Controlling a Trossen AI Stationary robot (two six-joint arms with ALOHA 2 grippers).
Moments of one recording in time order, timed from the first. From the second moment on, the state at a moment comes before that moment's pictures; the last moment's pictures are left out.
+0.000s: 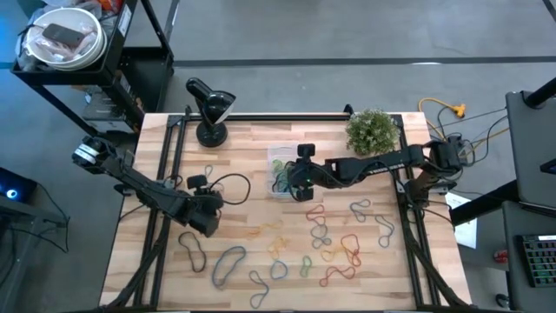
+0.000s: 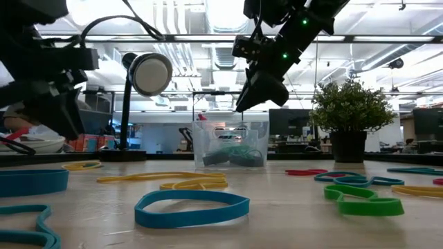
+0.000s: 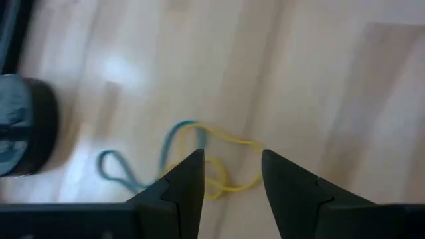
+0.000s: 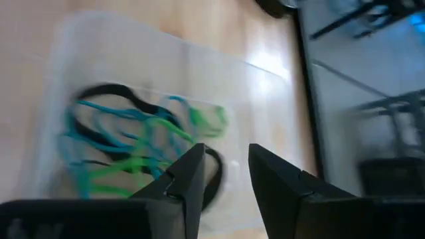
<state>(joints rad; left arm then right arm) -0.48 1.22 0.63 -0.83 -0.60 -0.68 -0.01 1.70 1.09 -0.22 0.46 -0.32</state>
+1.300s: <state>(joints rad) -0.16 1.21 0.48 -0.58 -0.56 -0.45 0.30 1.66 1.07 -0.34 0.26 -0.15</state>
